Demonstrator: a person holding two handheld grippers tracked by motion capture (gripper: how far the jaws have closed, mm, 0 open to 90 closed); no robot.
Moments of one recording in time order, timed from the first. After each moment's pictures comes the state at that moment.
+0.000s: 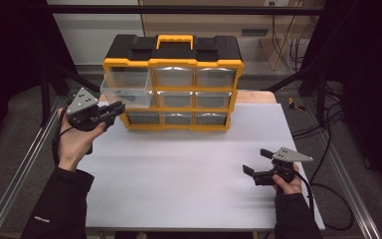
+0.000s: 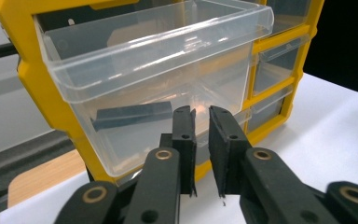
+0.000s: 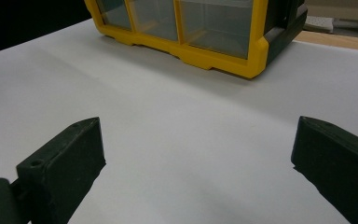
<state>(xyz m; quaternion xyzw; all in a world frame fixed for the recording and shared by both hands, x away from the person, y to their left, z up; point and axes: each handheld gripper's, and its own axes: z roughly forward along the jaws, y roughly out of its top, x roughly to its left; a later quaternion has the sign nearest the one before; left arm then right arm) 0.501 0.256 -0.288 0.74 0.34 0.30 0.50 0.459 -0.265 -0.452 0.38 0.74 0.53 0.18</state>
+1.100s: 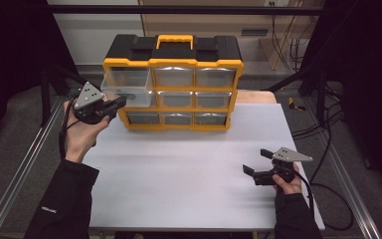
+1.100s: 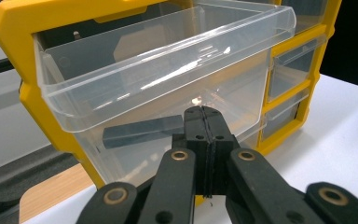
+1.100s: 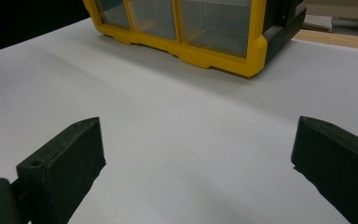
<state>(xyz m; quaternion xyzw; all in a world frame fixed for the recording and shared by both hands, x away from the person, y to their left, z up) 0.521 0.251 -0.288 0.74 0.33 0.32 0.49 0.460 -0.265 -0.453 0.38 0.74 0.53 0.18</state>
